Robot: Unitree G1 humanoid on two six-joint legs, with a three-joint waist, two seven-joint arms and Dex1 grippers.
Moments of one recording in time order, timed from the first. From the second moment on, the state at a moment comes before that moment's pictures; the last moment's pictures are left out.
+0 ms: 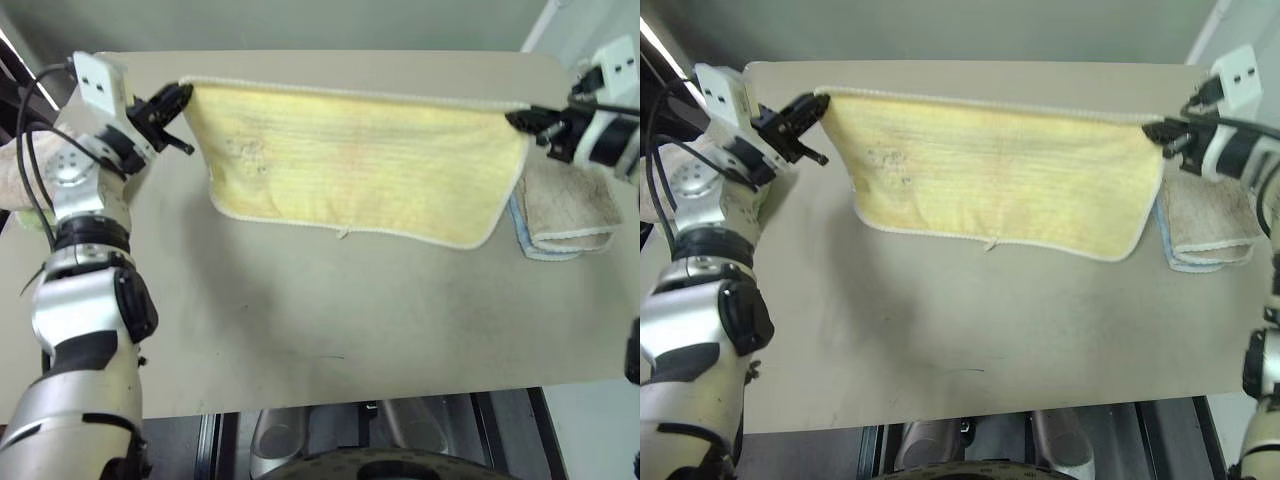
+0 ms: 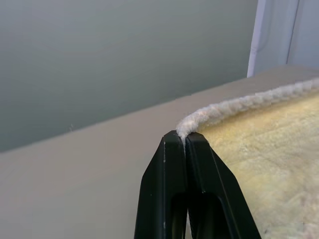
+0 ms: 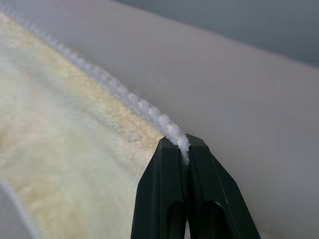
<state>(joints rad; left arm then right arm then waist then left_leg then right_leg) -1.14 0.67 0.26 1.24 -0.20 -0.28 -0.89 -0.97 -0.83 -0.01 0.44 0.37 0.59 0.80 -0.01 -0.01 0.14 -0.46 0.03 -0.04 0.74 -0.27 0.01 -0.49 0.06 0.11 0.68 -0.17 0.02</state>
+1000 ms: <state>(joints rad) -0.87 0.98 0.19 1.16 -0.14 -0.11 -1.52 -0.17 -0.90 -0.38 -0.28 0.84 0.85 1.05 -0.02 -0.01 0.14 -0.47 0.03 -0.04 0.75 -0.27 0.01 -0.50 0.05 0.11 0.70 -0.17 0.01</state>
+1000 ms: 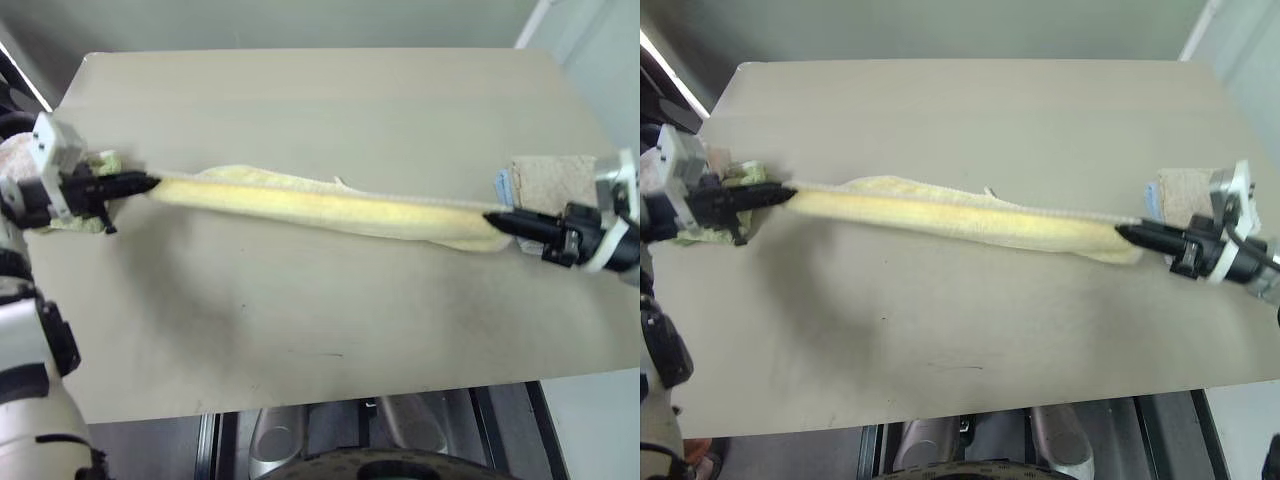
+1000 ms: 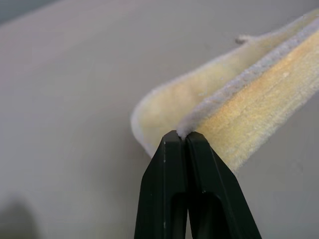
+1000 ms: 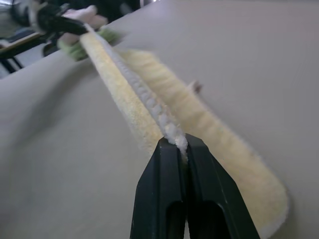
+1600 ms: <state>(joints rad) -0.43 1.09 0.22 0.81 -0.30 0.13 -1.56 0.38 -0.92 -0.50 -0.70 0.95 0.90 1.03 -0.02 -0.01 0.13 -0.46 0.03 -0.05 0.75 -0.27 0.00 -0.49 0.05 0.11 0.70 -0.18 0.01</state>
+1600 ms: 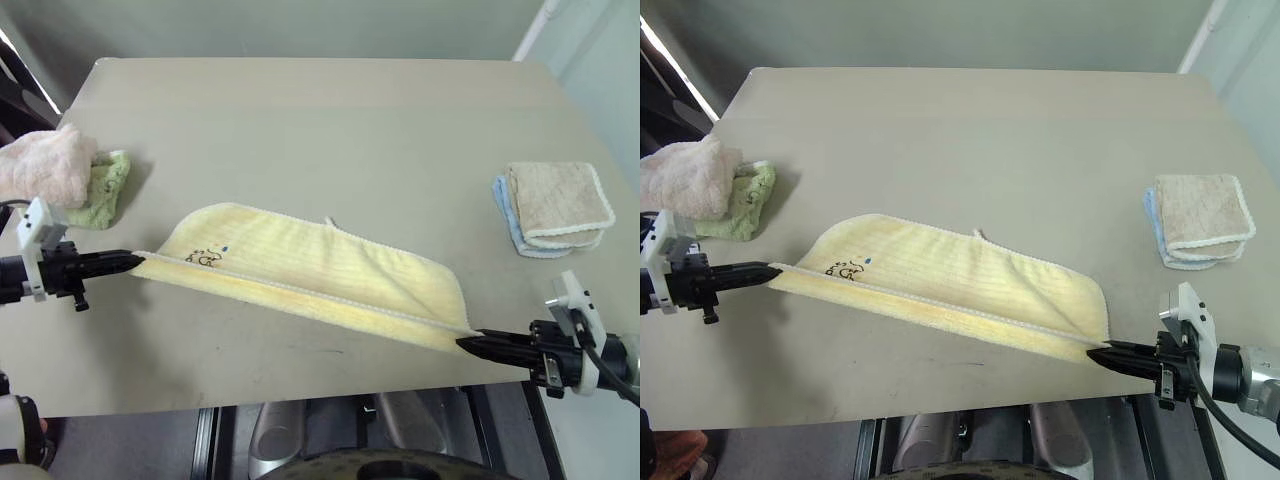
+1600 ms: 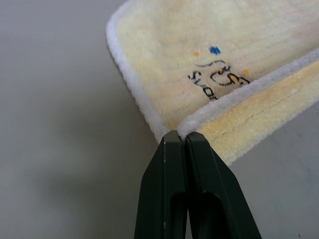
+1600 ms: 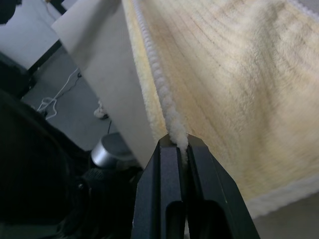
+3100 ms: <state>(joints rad) -0.86 0.78 0.12 1.23 -0.06 -0.28 -1.12 0.05 -0.76 -0.33 -0.42 0.80 0.87 0.75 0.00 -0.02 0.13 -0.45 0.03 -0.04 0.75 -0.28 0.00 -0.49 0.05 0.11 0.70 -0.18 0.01</state>
